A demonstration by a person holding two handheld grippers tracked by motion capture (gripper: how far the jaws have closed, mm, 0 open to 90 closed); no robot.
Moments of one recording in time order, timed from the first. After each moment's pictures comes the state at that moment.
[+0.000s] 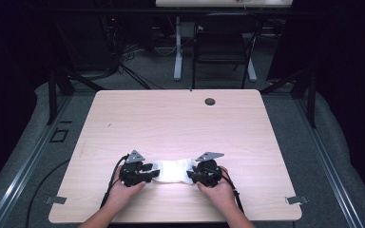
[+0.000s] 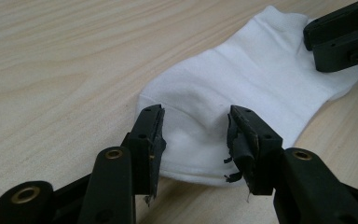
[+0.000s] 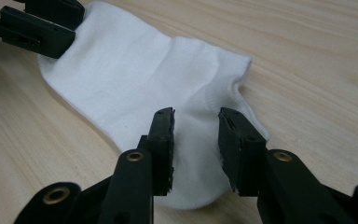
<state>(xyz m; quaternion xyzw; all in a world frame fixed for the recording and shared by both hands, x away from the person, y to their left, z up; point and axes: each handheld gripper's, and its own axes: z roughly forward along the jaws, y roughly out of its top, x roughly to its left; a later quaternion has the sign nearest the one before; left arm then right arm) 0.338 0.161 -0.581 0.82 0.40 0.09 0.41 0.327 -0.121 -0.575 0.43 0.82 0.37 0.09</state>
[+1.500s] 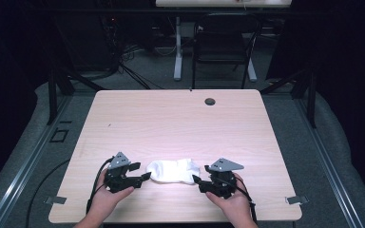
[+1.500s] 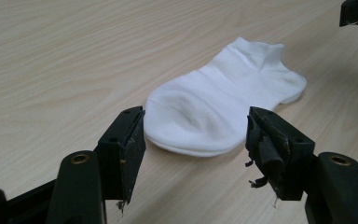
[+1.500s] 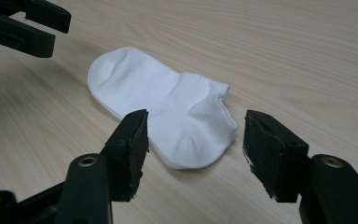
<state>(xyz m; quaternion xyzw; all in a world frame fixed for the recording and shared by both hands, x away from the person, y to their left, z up) 0.303 0.193 -0.543 0.80 0.39 0.11 0.44 0.276 -0.150 -0.535 0.41 0.78 0.44 0.16</state>
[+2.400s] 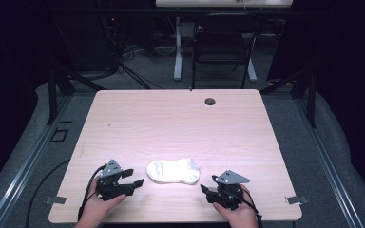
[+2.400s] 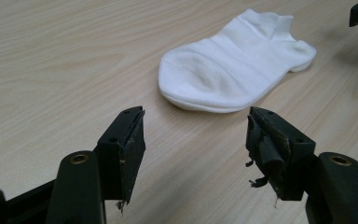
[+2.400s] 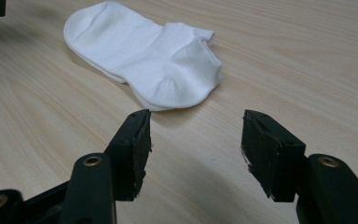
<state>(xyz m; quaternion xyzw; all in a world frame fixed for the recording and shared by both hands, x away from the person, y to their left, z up) 0.292 0.213 -0.562 0.81 0.38 0.11 0.43 0.258 -0.168 -0.568 0.42 0.79 0.42 0.17</state>
